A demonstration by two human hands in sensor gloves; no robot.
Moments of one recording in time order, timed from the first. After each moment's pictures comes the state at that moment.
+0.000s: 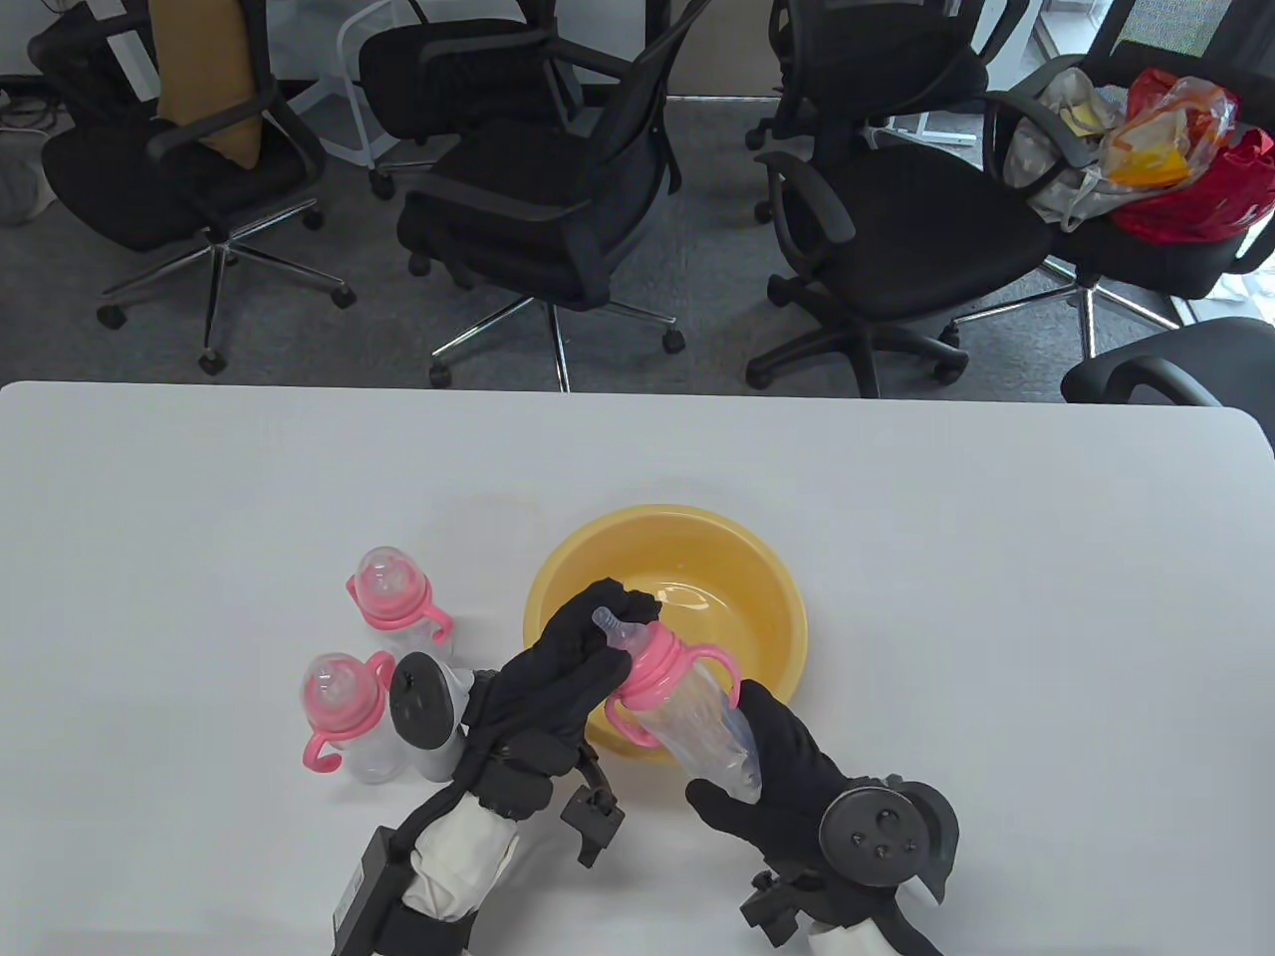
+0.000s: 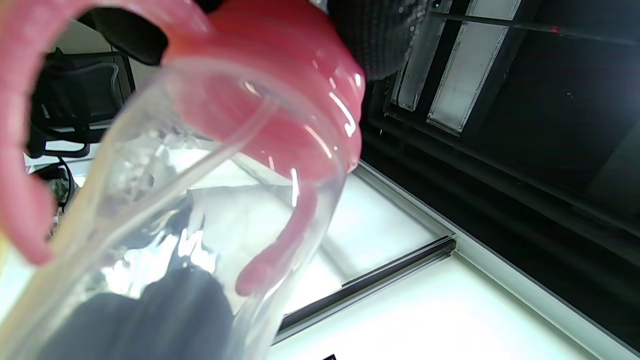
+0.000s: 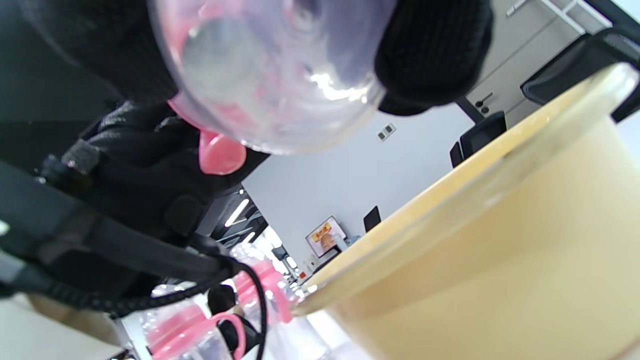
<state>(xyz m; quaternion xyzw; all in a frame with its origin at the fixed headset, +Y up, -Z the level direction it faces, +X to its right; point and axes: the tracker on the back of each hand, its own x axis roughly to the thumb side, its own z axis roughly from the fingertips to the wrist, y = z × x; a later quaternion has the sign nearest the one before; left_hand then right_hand) -0.129 -0.673 -0.281 0.09 -0.31 0.69 0.65 0.133 -0.702 -0.207 0.22 -0.16 0.89 0.36</state>
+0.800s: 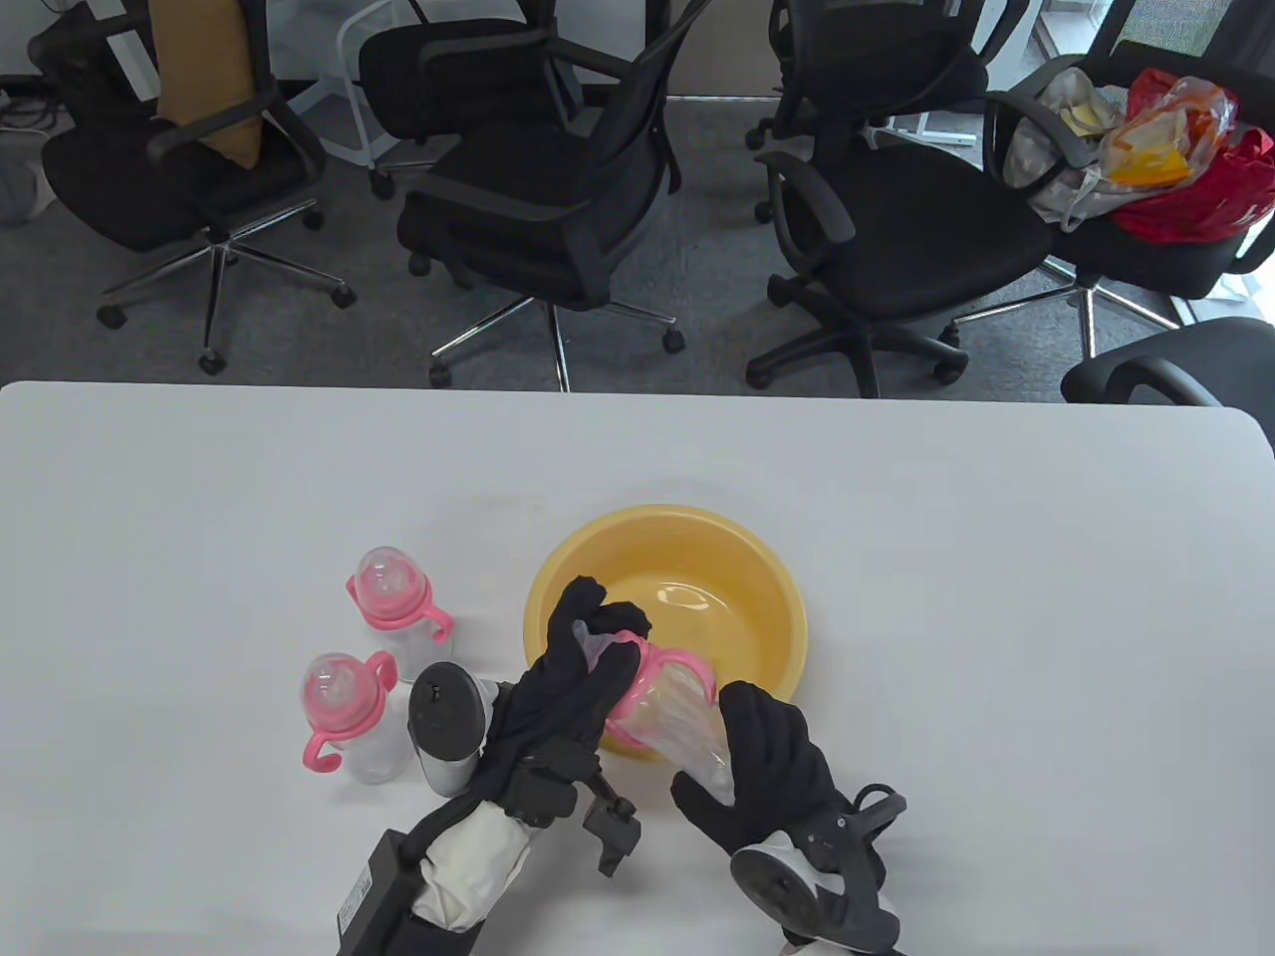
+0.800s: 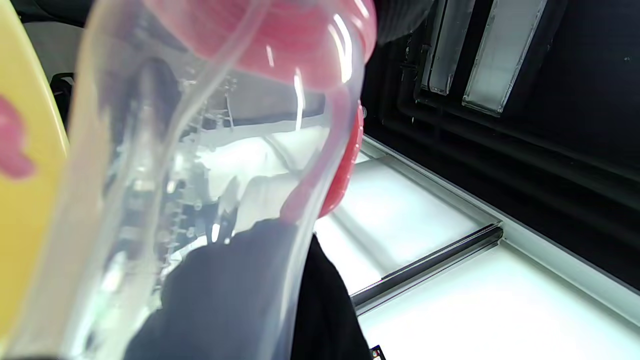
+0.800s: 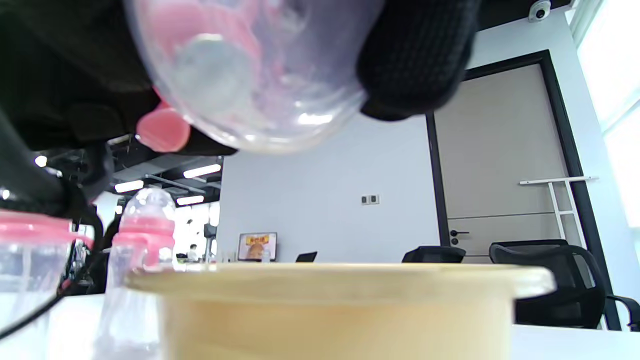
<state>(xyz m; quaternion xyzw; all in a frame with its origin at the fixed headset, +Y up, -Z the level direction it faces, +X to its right) -0.121 -0.677 -0.277 0.05 -0.28 0.67 0.68 0.102 -0.687 -0.189 0.19 -0.29 0.93 0.11</state>
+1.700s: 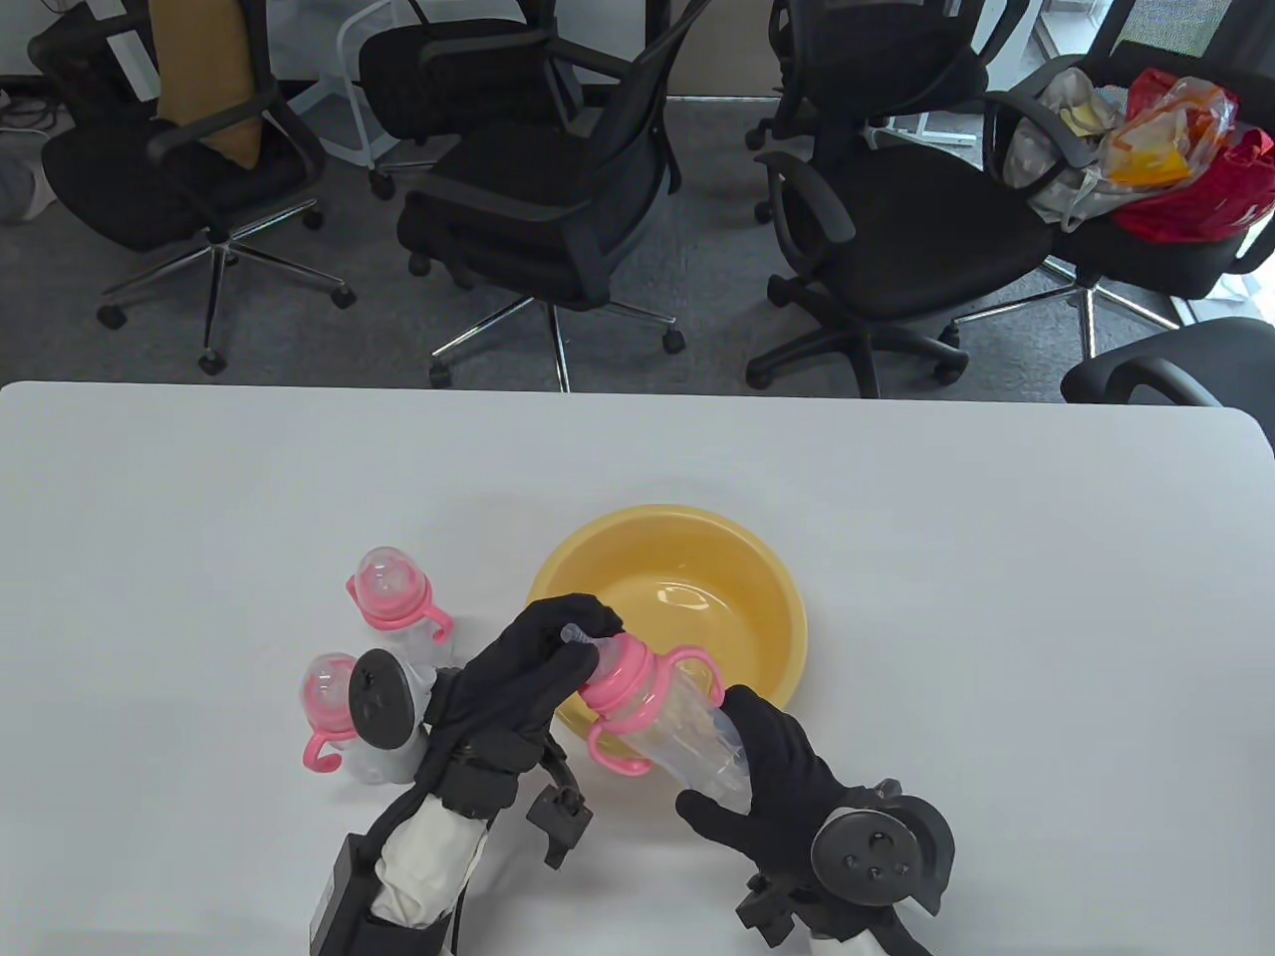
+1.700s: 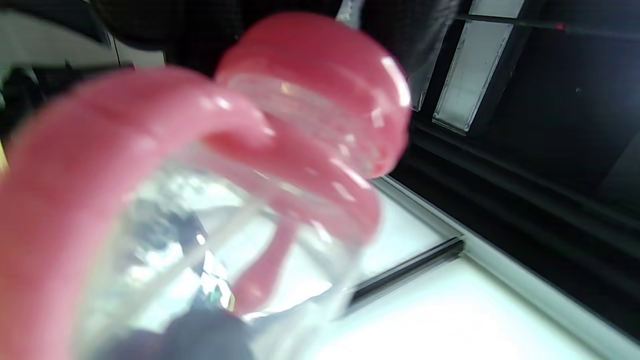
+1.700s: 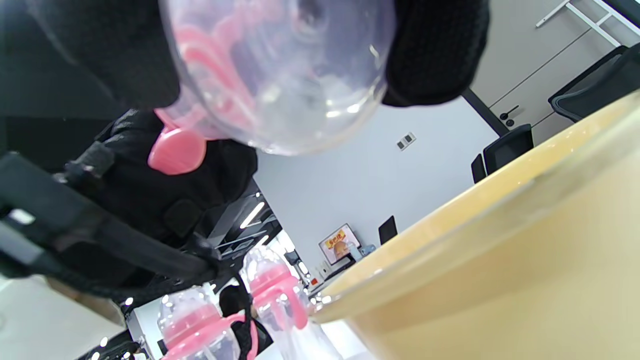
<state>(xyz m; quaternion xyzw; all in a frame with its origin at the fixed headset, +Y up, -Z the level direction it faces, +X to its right) -0.157 -0.657 -0.277 0.10 -0.29 0.66 0.69 0.126 -0.692 -0.198 0.24 -0.18 0.88 0.36</state>
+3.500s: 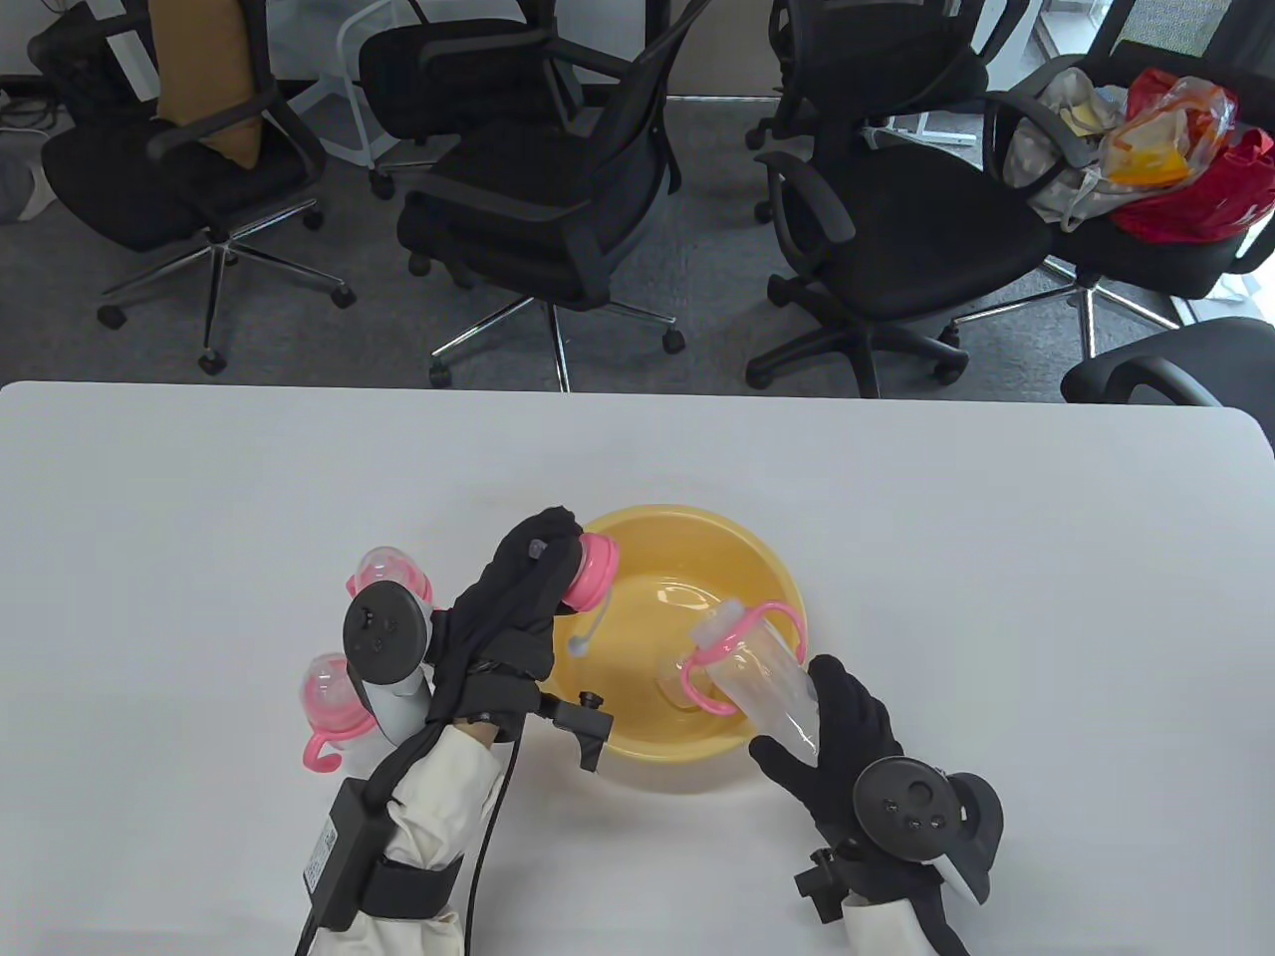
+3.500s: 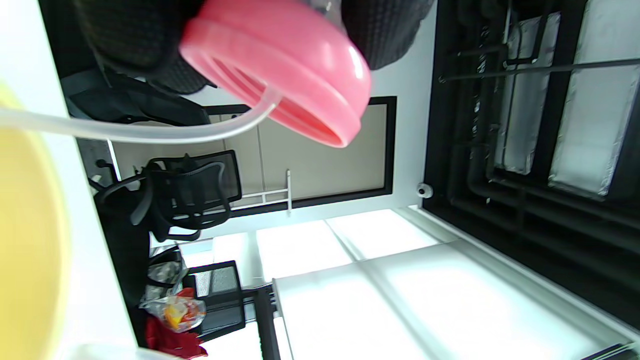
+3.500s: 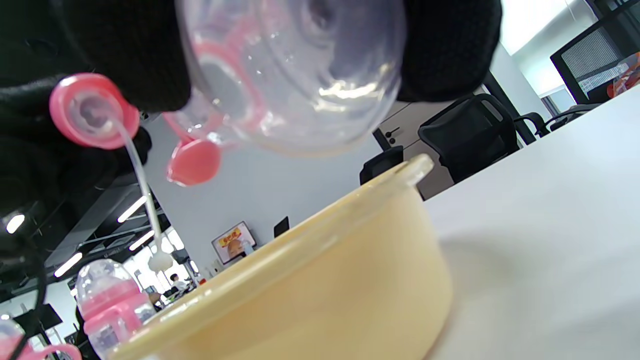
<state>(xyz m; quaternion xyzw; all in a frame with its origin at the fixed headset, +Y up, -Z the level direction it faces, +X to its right) -0.154 -0.632 -0.311 0.08 -0.11 0.68 0.72 0.176 -0.697 -0.217 0.09 -0.14 0.93 0.31</state>
